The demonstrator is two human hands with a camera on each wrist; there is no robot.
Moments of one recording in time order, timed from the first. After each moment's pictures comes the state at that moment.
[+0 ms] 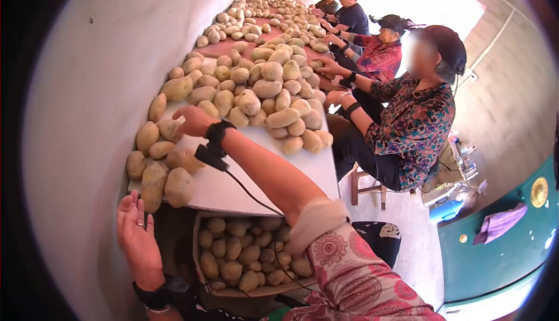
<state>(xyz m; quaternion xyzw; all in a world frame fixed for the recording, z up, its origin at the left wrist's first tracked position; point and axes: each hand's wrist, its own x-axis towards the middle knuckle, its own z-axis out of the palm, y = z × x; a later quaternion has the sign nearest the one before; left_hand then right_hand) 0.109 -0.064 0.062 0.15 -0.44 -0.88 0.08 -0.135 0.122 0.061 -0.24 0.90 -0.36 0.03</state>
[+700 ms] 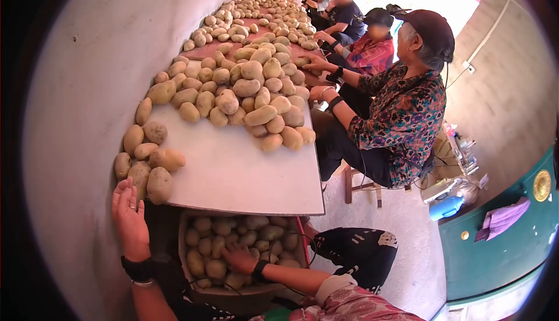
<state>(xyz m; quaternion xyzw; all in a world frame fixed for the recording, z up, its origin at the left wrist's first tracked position) 0.085 -0.033 0.050 0.16 -0.49 -0.85 0.09 0.207 0.202 -0.167 -0.20 0.96 -0.14 0.12</state>
